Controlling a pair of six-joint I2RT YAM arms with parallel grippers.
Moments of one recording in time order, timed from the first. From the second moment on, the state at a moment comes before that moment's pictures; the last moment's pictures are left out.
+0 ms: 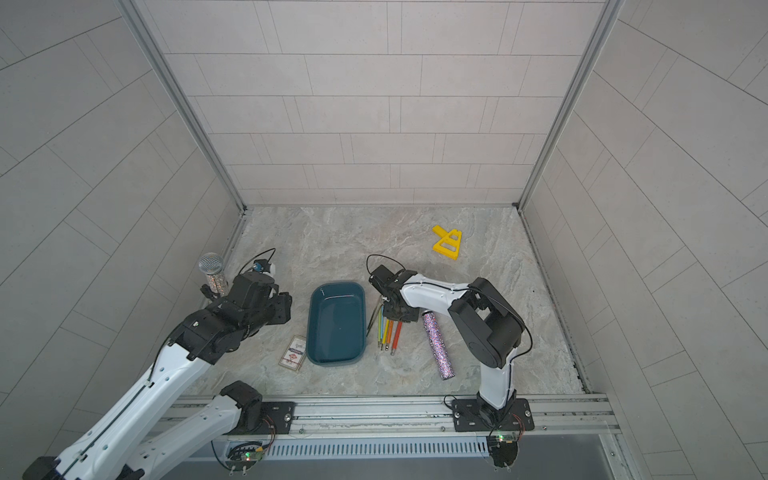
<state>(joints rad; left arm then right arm) -0.46 0.81 0.87 -0.92 -0.27 -0.43 0.72 1.84 1.16 -0.74 0.14 0.95</state>
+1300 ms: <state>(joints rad) -0.44 0.74 0.88 -0.92 -0.27 -0.36 1.03 1.78 1.58 -0.79 0.17 0.61</state>
